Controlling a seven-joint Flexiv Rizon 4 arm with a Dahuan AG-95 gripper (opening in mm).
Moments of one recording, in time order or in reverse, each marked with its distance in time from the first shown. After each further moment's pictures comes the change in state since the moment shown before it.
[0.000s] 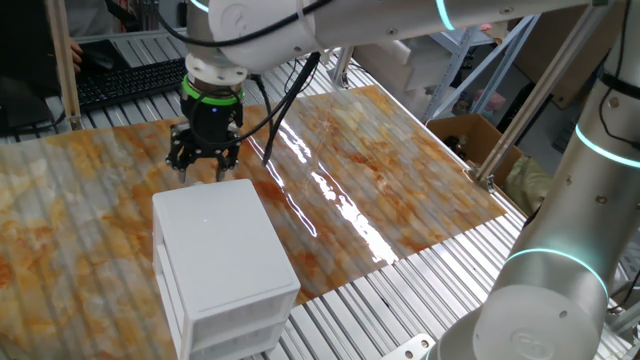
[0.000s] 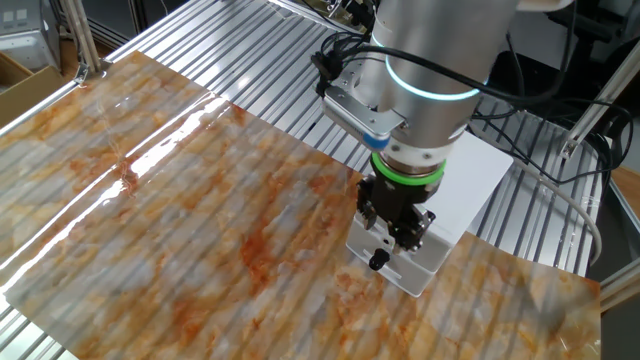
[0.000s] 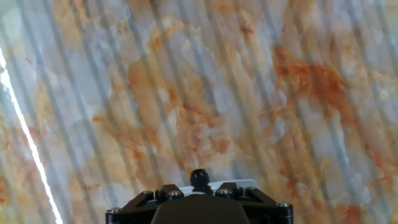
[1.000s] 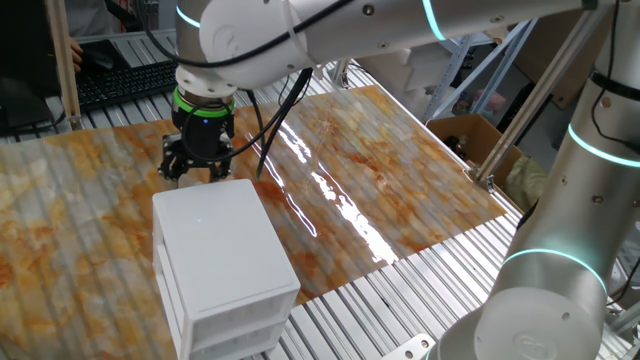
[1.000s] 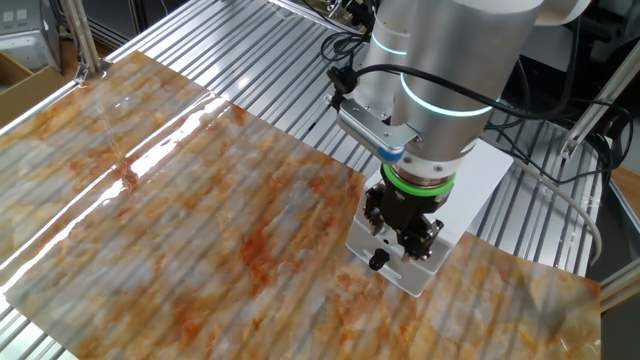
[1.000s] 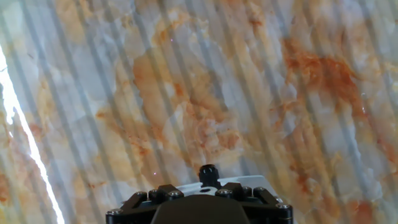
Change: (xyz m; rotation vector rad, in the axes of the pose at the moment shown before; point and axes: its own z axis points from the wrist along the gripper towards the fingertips) arm 0.006 0.010 0.014 0.006 -0.016 0.000
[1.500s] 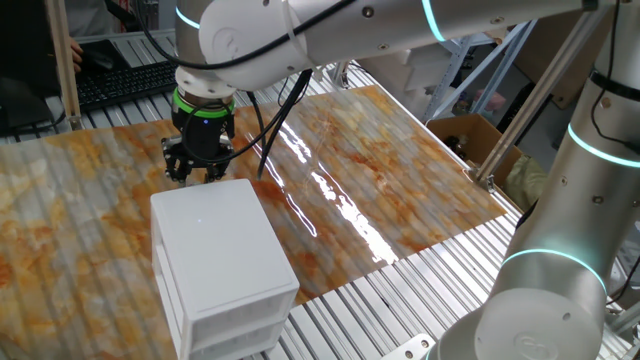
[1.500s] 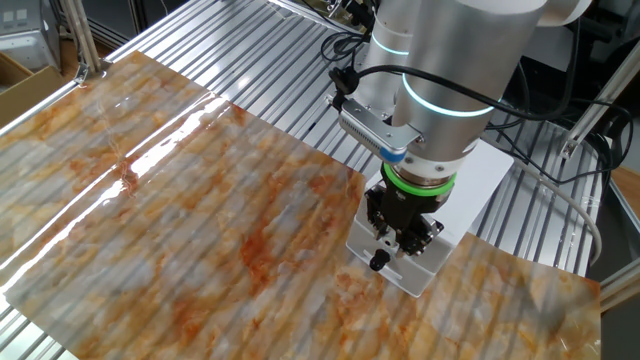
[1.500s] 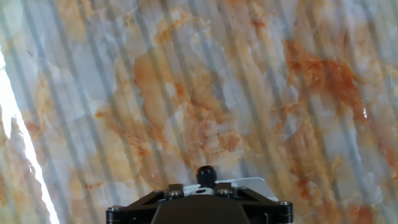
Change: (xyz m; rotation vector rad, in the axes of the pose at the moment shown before) arm 0.000 -0.002 -0.001 0.010 -0.003 -0.022
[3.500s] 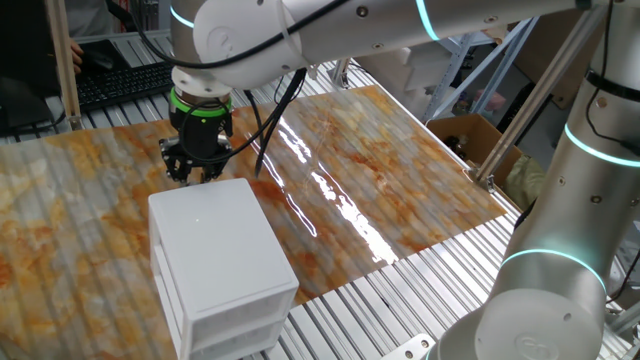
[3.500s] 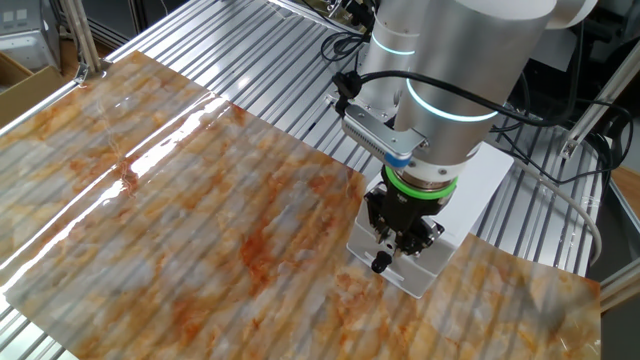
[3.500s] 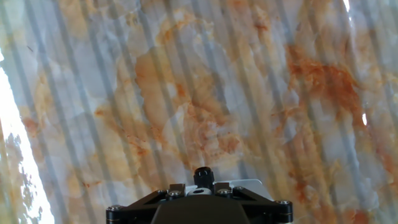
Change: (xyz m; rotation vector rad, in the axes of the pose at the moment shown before) arm -0.002 0.001 0.000 0.016 0.003 -0.030
